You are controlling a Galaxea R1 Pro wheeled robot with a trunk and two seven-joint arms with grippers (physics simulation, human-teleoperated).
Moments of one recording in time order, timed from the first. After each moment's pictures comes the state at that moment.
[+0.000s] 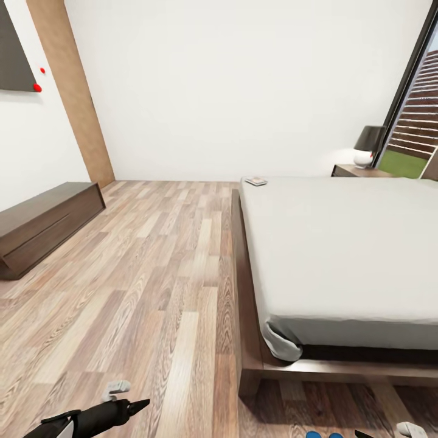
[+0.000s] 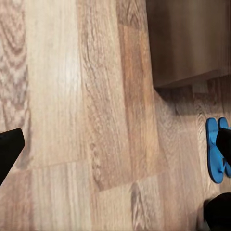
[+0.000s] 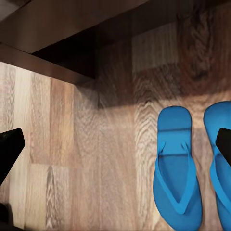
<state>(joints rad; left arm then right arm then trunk) -0.51 0.25 0.04 -0.16 0.17 0.09 -0.85 -0.32 -0.46 -0.48 -0.22 0.02 0.08 1.05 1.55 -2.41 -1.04</state>
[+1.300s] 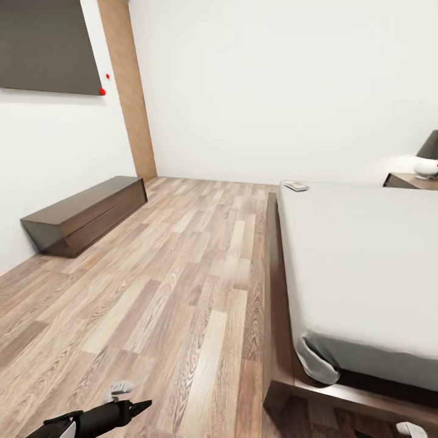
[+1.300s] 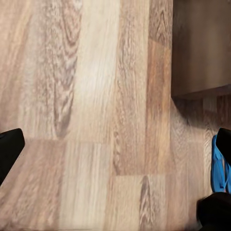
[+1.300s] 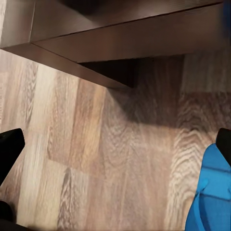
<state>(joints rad) -0.51 0.24 0.04 -0.16 0.17 0.09 -0.85 -0.32 -0.46 -0.48 -0.22 0.02 0.09 1.05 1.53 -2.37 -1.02</state>
